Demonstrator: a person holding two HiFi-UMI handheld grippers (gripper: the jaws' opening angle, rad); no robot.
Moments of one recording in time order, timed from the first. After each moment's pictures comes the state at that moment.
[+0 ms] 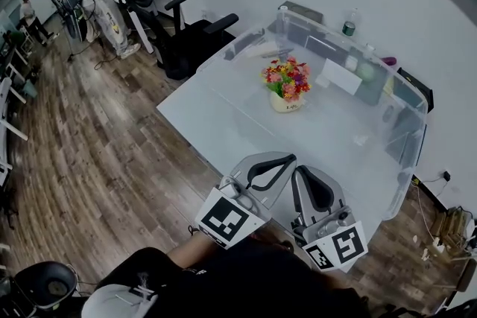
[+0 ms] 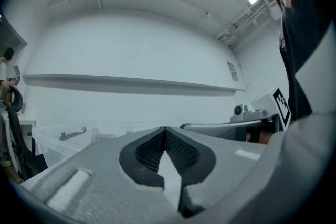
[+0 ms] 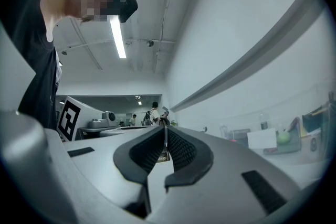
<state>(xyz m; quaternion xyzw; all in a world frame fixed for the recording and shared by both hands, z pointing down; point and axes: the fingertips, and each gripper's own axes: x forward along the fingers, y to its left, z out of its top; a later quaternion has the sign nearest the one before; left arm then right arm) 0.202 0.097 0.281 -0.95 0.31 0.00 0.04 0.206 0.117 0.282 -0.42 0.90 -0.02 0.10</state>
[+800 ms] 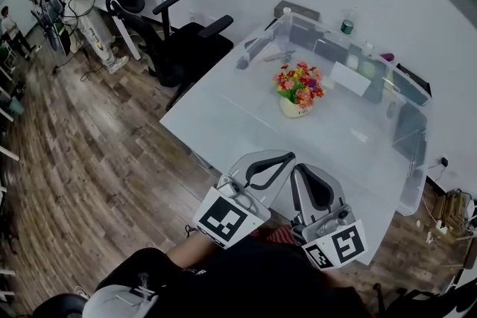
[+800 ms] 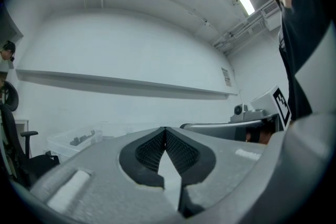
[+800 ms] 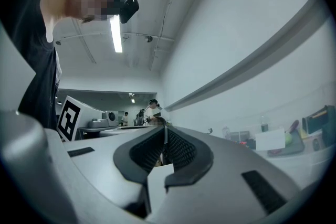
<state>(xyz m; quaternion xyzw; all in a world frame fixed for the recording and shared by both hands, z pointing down) 0.122 0.062 0.272 -0.96 0.27 0.03 0.03 0.124 0.083 0.274 -0.47 0.88 0.00 0.09</state>
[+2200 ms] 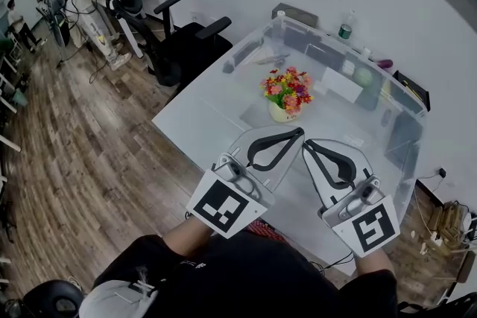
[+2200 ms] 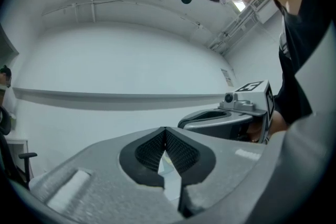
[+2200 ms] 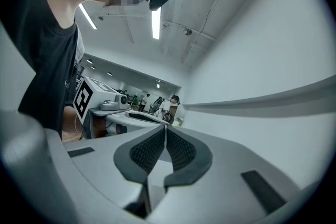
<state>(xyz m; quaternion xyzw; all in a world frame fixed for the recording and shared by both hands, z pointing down) 0.179 0.032 0.206 -0.95 0.28 0.05 0.10 0.177 0.051 0.210 -0.37 0.91 0.15 -0.06</state>
